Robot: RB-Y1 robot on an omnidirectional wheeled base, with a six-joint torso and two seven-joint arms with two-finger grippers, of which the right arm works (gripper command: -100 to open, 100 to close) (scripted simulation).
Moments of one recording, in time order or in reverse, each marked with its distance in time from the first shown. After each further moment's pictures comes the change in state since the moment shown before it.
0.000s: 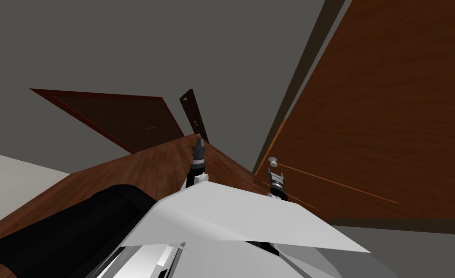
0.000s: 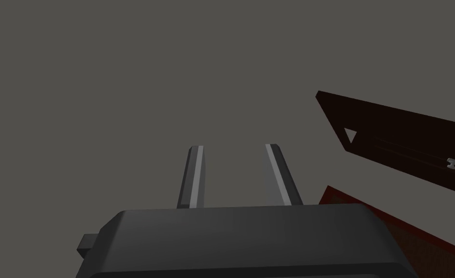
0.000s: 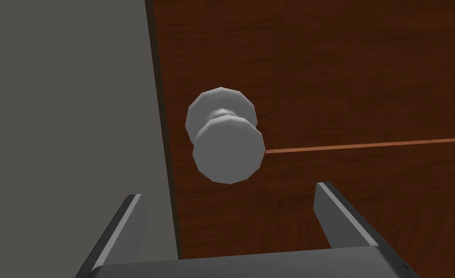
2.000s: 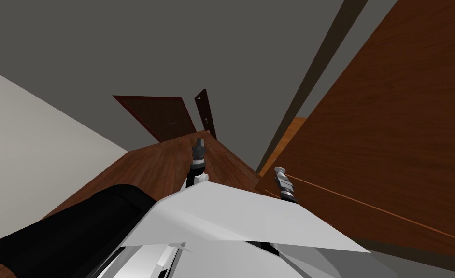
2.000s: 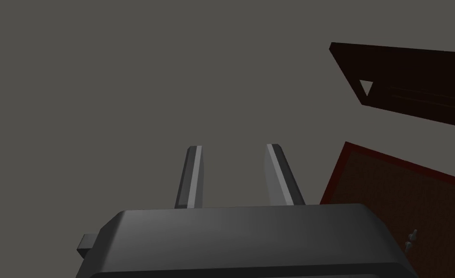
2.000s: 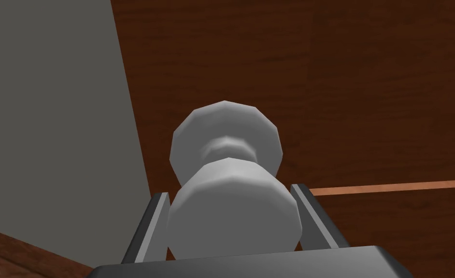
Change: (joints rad) arm 0.090 -0.150 0.090 -0.022 0.016 -0.036 -0.195
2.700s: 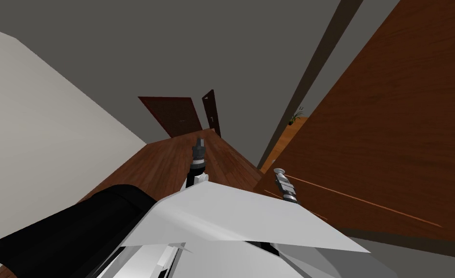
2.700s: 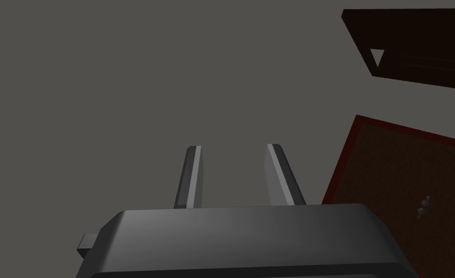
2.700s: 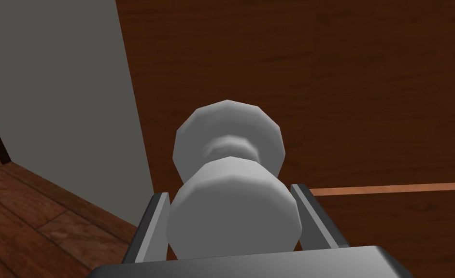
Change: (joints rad) arm 0.046 -0.069 0.082 -0.026 0.032 -0.041 -0.086
